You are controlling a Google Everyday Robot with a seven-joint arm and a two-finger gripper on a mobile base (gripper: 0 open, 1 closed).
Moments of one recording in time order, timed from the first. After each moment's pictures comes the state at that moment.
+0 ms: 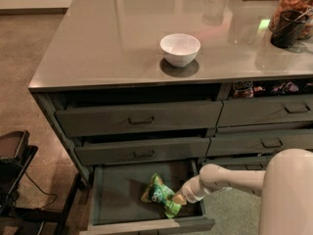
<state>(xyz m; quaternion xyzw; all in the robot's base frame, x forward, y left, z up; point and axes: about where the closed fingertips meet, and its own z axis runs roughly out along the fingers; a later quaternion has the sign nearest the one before) 0.496 -0.103 0.278 -0.43 0.86 0.23 0.15</state>
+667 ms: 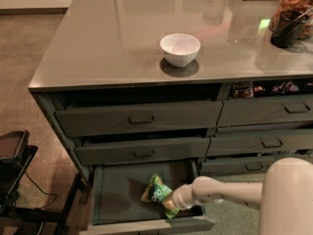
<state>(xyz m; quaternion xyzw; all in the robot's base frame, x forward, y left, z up) 0.494 -0.062 0.249 -0.45 0.83 0.24 0.22</state>
